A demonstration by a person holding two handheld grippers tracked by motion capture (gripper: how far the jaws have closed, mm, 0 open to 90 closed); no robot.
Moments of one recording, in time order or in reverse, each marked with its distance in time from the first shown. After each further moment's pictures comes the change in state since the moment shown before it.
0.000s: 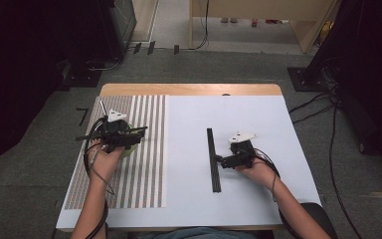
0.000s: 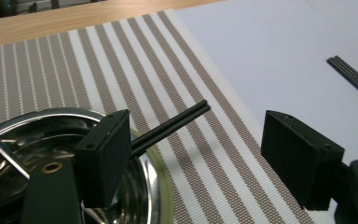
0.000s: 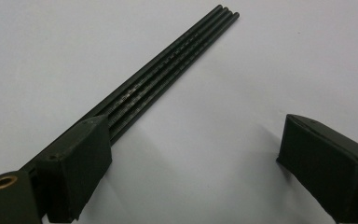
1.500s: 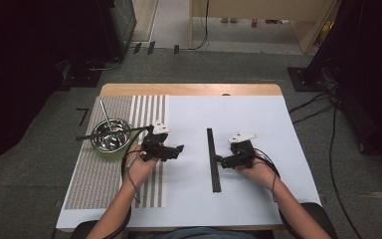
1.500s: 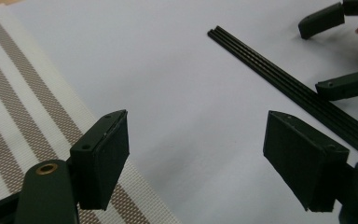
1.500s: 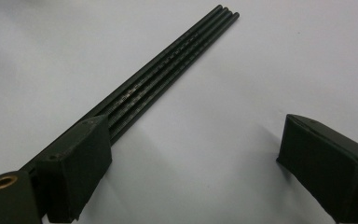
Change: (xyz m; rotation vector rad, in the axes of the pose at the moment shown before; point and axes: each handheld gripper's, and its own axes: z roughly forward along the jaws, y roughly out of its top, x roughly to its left) left arm -0.097 -0.008 0.051 0.052 -0.217 0.195; right arm 0.000 0.000 0.000 0.000 -0.002 0.000
